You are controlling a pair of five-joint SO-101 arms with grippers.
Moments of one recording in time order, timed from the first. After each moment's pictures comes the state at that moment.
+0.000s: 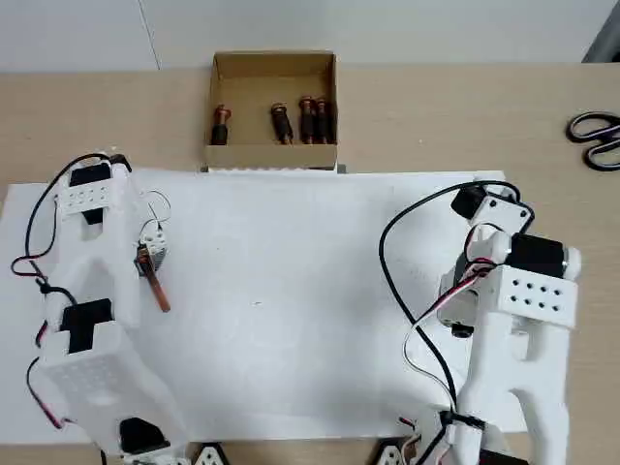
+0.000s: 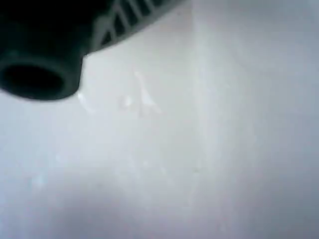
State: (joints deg) left arm -17.6 22.6 2.9 84.2 23.2; right arm 10.8 -30.3 32.2 94.2 3.0
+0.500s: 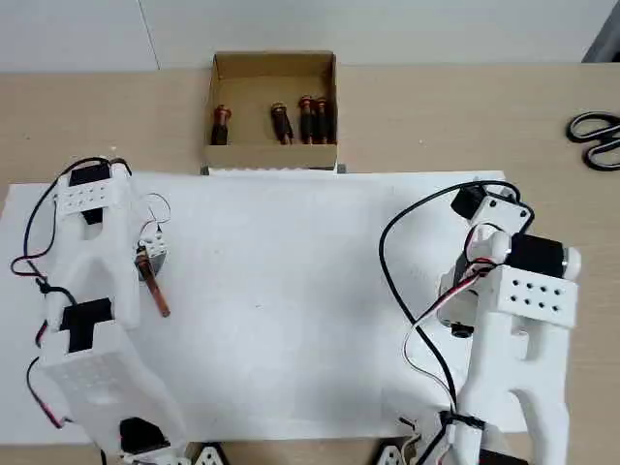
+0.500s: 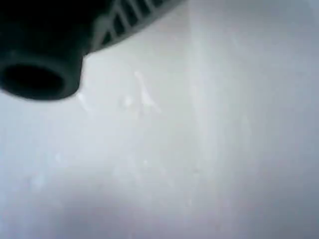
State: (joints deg) left arm -17.6 22.6 2.9 86.5 23.3; right arm 10.8 -30.3 32.2 94.2 3.0
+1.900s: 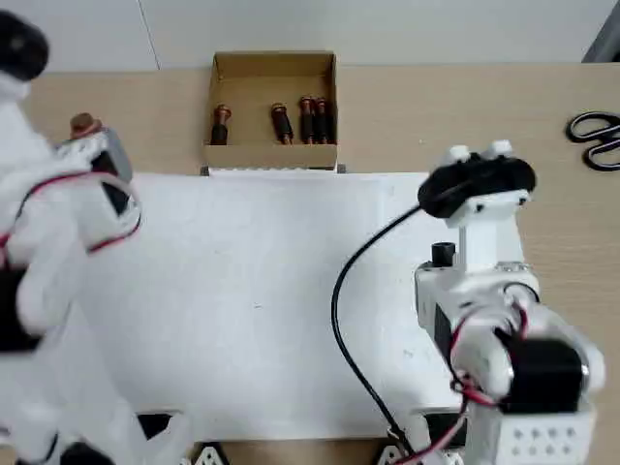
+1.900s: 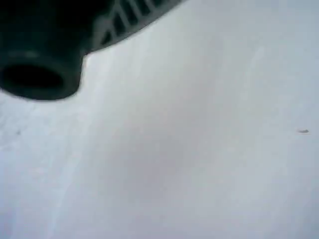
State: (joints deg) left arm -7.8 -26.7 -29.8 99.6 18.2; right arm -5.1 -57.1 17.9 96.3 3.0
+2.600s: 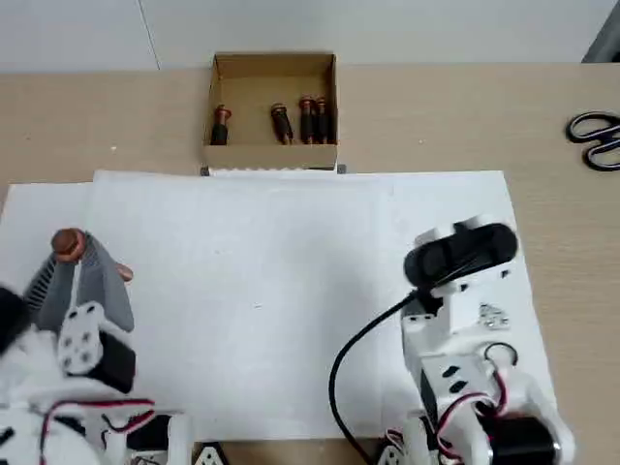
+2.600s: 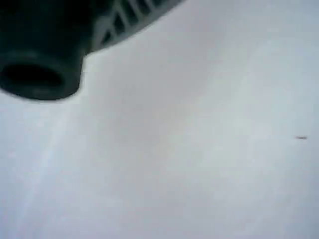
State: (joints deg) left arm -7.8 -83.4 23.8 79.4 18.5; right arm -10.2 -83.6 44.9 87.6 3.0
